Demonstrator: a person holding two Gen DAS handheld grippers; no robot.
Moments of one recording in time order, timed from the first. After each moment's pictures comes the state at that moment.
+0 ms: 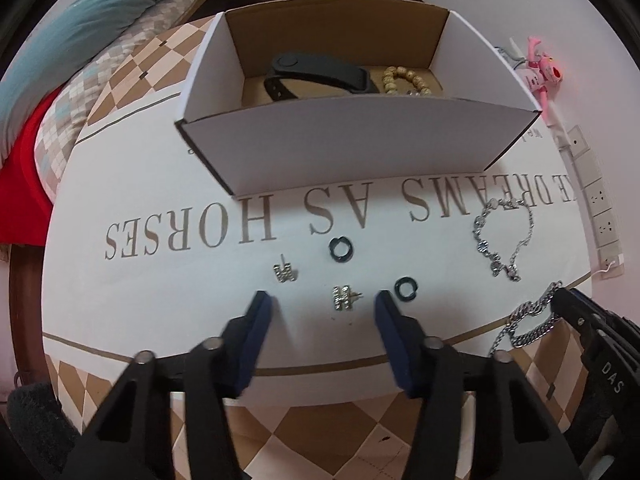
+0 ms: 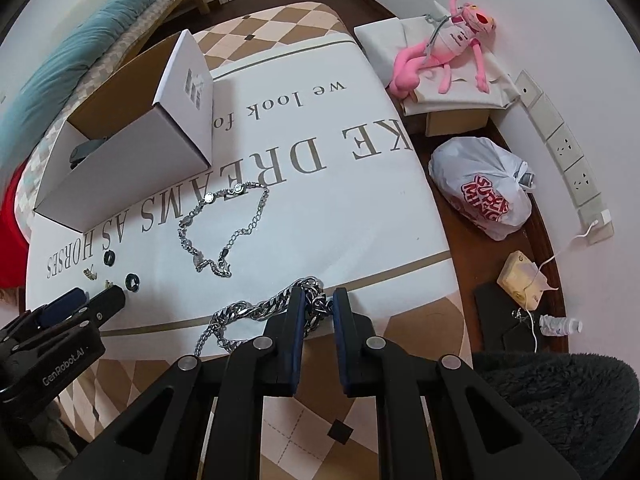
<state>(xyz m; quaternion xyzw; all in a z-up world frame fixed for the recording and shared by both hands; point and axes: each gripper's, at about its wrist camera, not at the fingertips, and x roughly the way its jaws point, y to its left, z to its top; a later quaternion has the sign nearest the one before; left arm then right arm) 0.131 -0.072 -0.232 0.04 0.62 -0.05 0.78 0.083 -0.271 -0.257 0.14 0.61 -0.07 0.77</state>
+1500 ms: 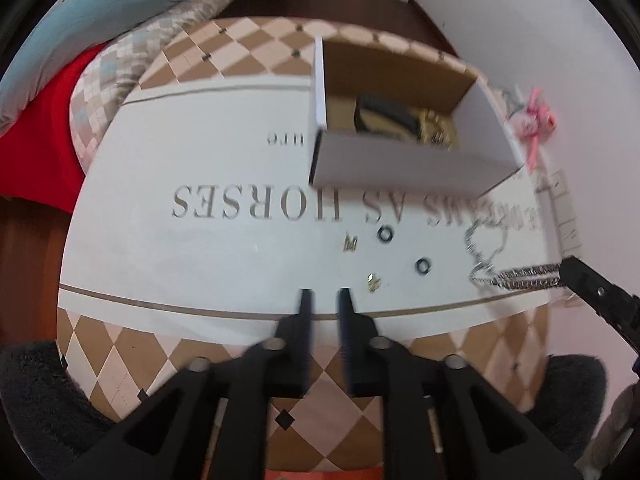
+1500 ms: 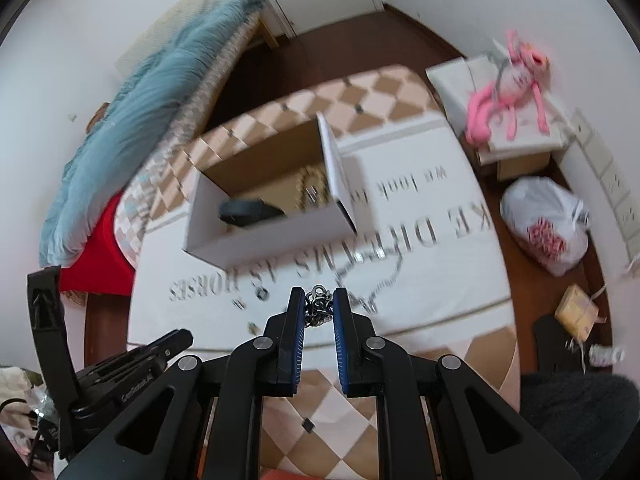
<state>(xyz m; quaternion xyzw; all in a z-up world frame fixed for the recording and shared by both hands) 0.101 -0.006 -0.191 -0.04 0.62 -0.04 0.78 0.085 -0.245 -0.175 0.22 0.56 0.04 0.80</state>
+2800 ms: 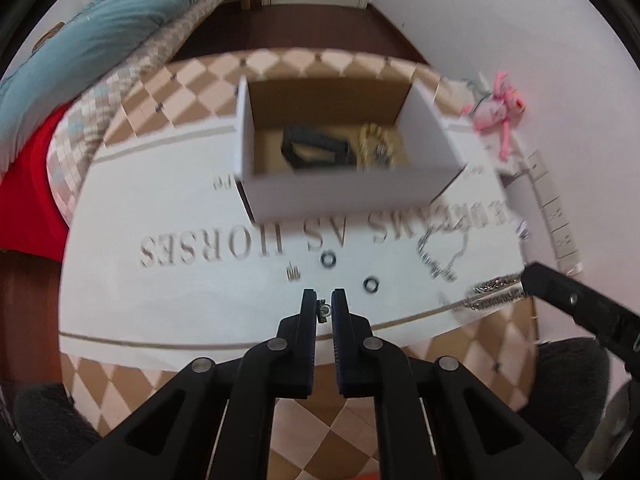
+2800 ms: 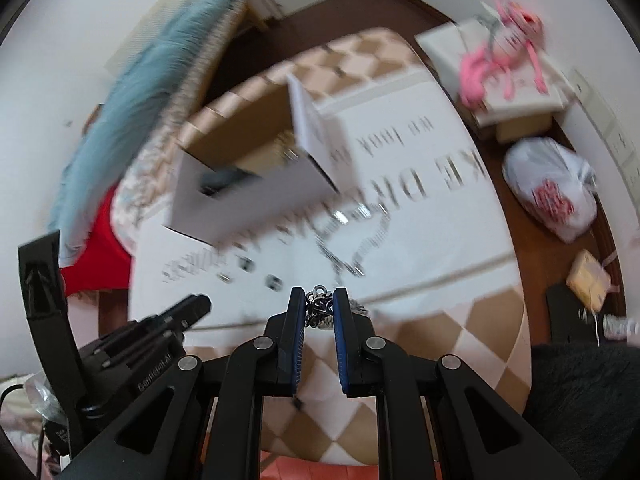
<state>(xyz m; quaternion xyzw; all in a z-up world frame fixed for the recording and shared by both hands) 0.114 -0.045 -0.146 -0.01 0.59 -0.10 0.80 0.083 -0.255 -0.168 0.25 0.56 0.07 0.79</state>
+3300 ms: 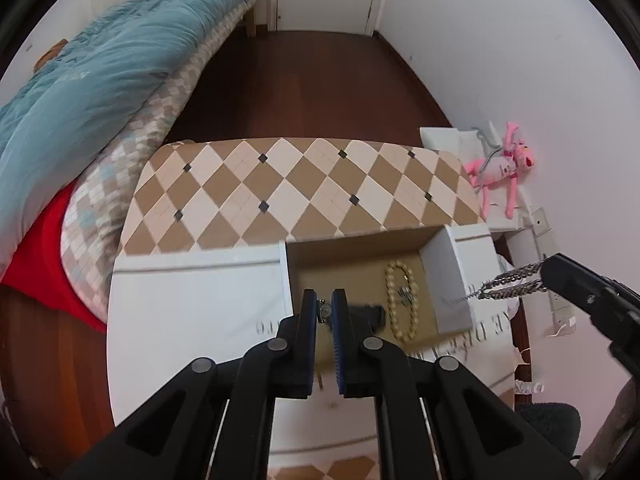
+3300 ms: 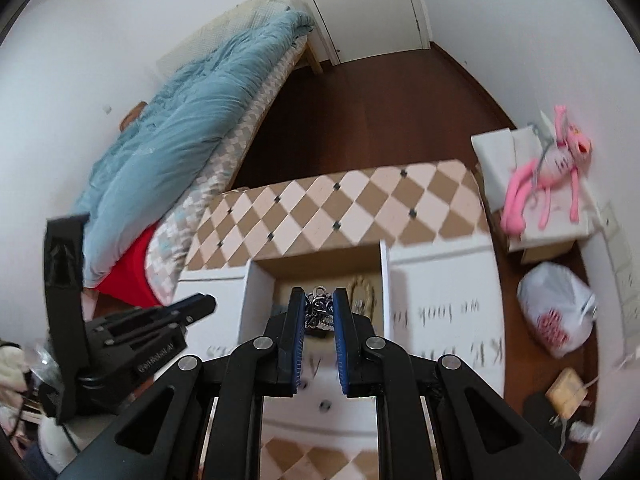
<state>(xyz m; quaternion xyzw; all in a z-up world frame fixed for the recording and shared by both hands) 0.251 -0.016 -0.101 -0.01 0.57 -0.09 0.82 0.209 -0.228 -0.086 0.16 0.51 0.10 0.84</state>
